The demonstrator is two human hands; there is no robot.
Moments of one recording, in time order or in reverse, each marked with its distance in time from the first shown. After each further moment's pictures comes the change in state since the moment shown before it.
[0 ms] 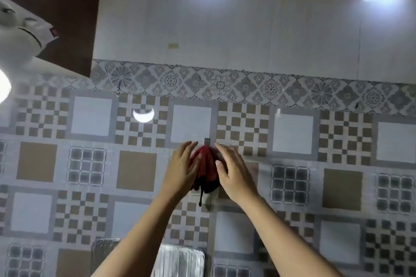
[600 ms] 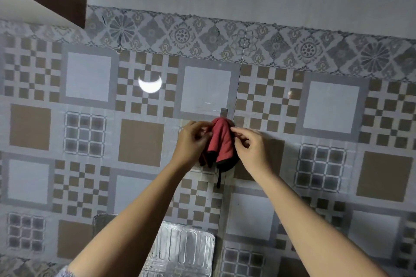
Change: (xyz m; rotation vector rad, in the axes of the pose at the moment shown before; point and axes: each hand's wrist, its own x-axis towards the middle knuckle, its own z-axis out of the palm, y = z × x) left_hand 0.022 -0.042 0.027 -0.311 0.018 -0.104; right_hand 0.028 0.045 0.045 0.215 0.206 0.074
